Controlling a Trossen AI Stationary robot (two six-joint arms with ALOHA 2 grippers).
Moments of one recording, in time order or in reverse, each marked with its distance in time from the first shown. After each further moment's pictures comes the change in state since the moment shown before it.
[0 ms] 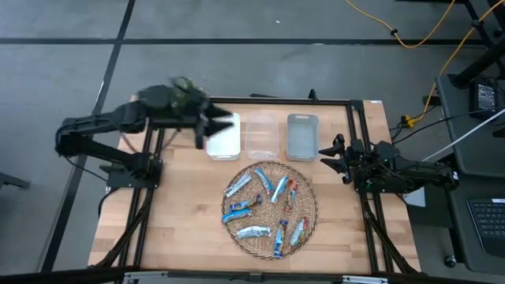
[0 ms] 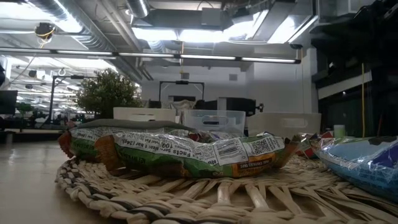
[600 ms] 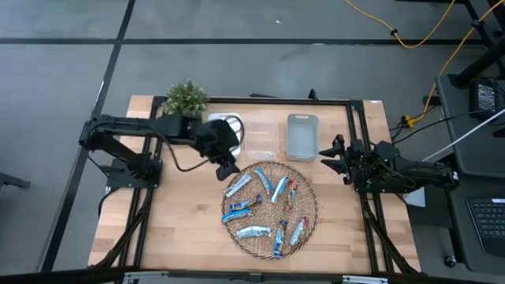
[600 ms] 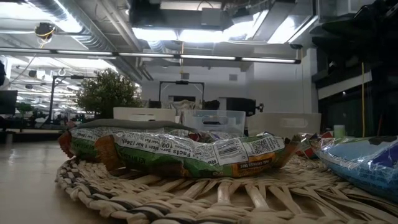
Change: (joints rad) left arm -0.113 0.309 0.090 -0.530 0.100 -0.117; right arm 0.001 0.000 0.000 0.004 -0.029 0.020
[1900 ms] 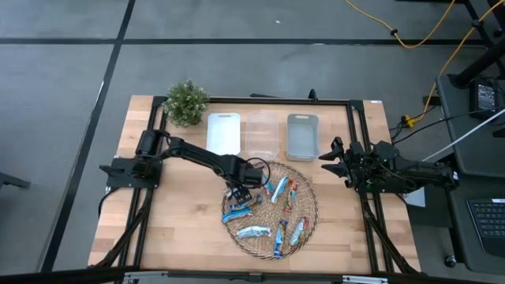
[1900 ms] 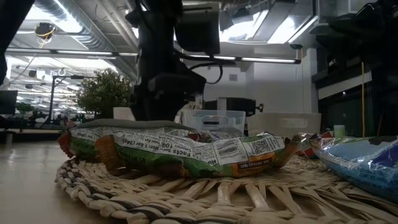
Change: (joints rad) left arm -0.116 0.581 -0.001 -0.017 -0.222 -0.120; right arm 0.000 0.000 0.000 -0.018 -0.087 -0.022
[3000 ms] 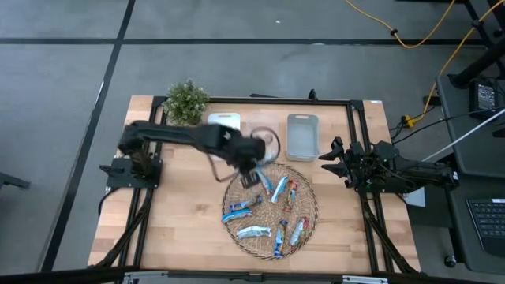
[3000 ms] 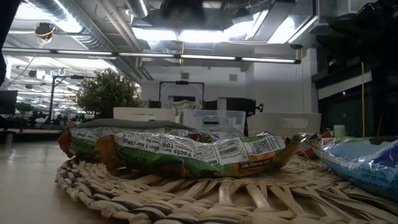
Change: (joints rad) left arm 0.038 -0.218 0.512 -0.252 -0.070 0.213; right arm 0.000 0.000 0.000 0.000 0.001 -0.009
